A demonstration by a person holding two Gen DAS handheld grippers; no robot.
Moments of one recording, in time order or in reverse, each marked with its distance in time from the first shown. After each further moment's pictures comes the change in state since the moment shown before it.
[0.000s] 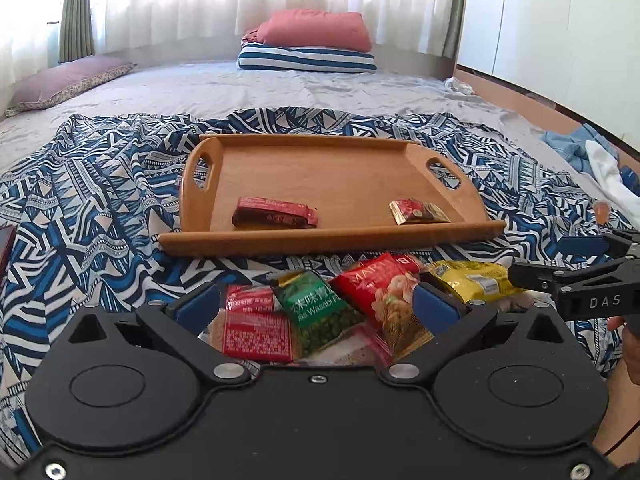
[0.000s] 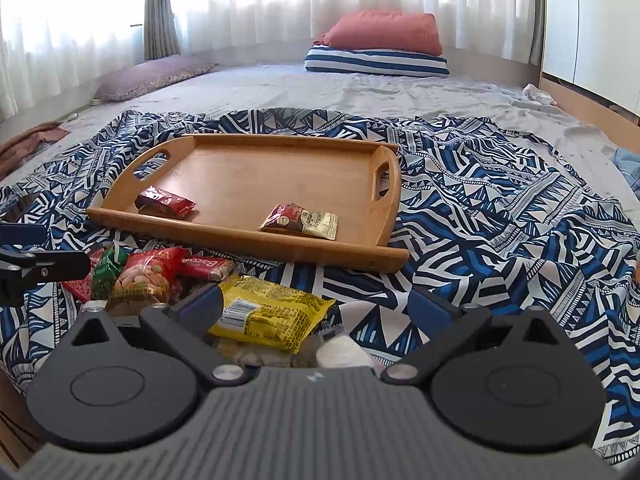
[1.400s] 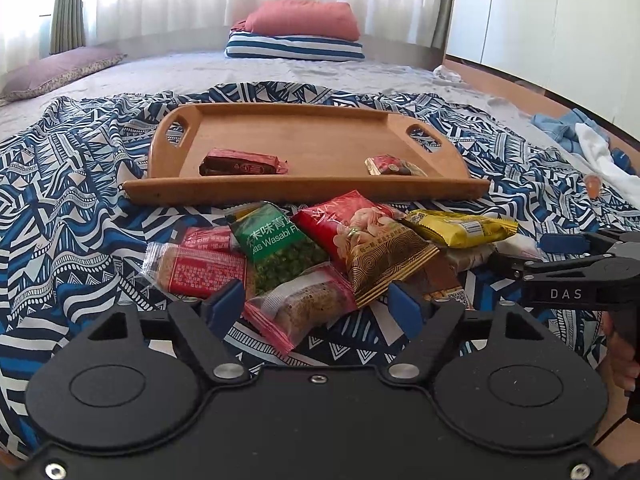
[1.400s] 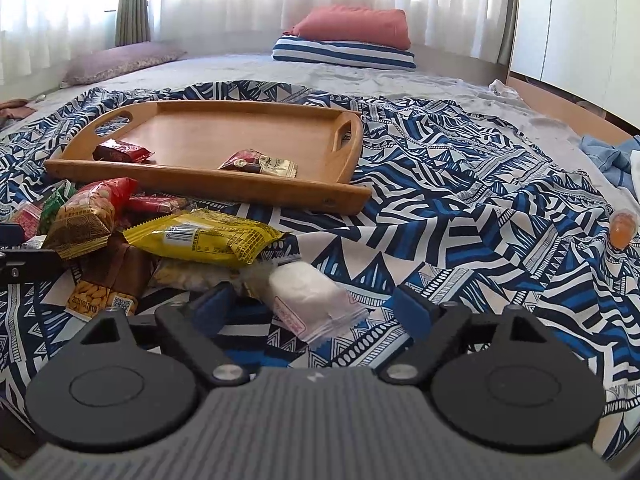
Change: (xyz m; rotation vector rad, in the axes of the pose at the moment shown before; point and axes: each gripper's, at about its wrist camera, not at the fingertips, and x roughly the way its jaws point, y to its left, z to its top) left arm 0.015 -0.022 -0.047 0.009 0.011 -0.021; right arm 0.015 -0.006 -0.048 0.002 0.000 -0.115
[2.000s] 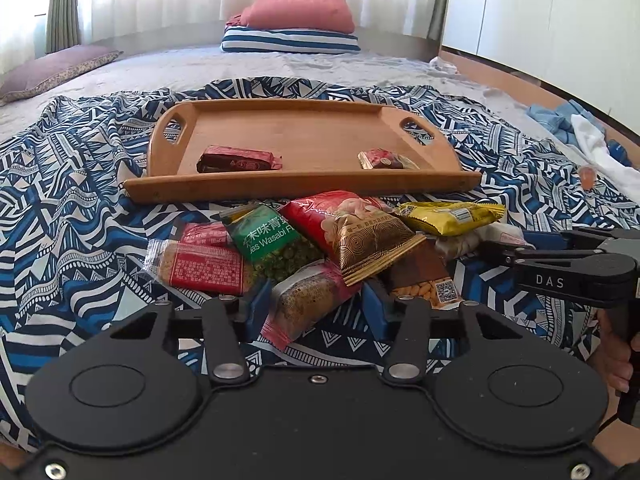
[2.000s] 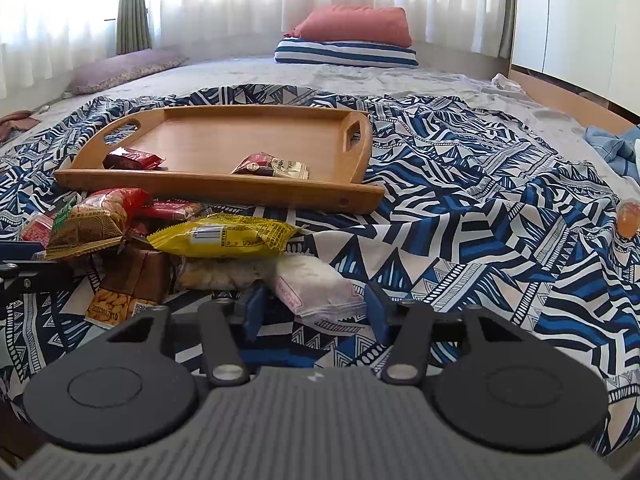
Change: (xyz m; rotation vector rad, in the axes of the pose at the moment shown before) left arm -0.012 -0.005 0.002 0.009 0.026 -0.004; right arm -0.007 0.007 0.000 0.029 -0.001 0.018
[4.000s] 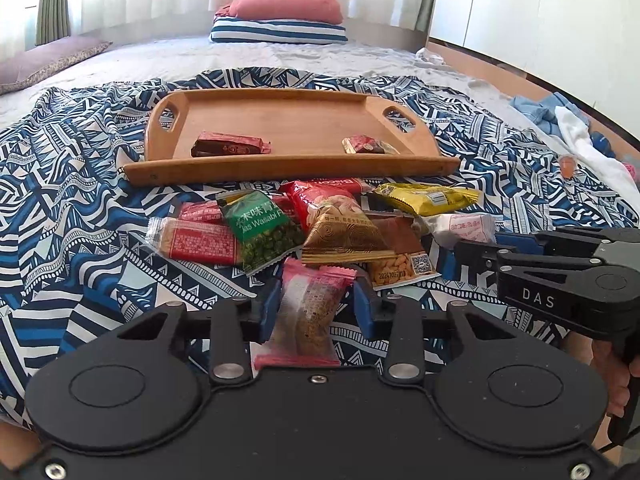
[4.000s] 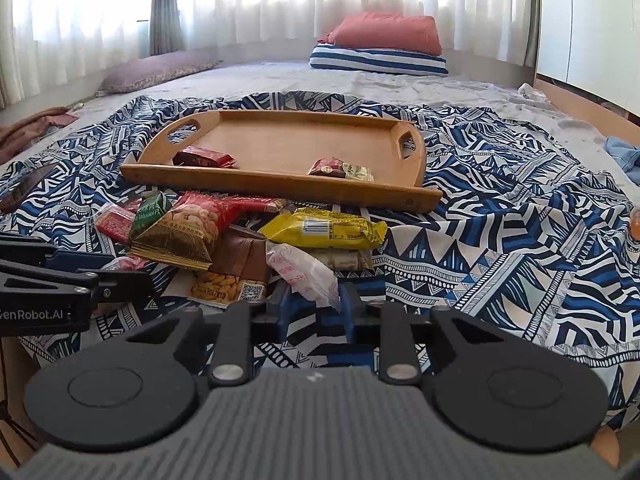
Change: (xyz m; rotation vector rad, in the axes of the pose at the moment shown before) left arm -0.023 -0.002 -0.009 0.009 0.032 -0.039; right arm -0.039 0.044 -0.006 -0.031 -0.013 0.077
